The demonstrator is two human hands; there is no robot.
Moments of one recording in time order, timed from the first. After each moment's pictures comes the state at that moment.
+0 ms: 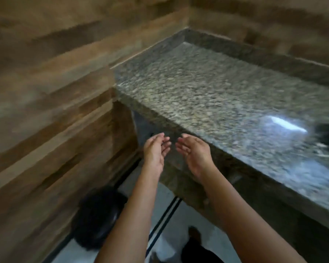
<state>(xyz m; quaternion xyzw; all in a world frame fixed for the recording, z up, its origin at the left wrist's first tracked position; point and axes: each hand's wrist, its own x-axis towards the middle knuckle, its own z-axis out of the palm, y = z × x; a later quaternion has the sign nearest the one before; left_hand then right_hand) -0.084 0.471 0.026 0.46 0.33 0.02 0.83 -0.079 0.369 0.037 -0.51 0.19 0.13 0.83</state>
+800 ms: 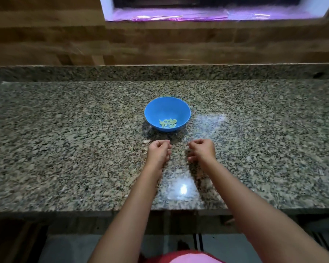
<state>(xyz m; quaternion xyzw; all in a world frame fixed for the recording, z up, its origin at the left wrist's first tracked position) -0.039 -0.006 0.039 0.67 0.06 -0.25 0.69 -0.082 -0.129 0.022 -0.65 0.42 -0.11 0.63</state>
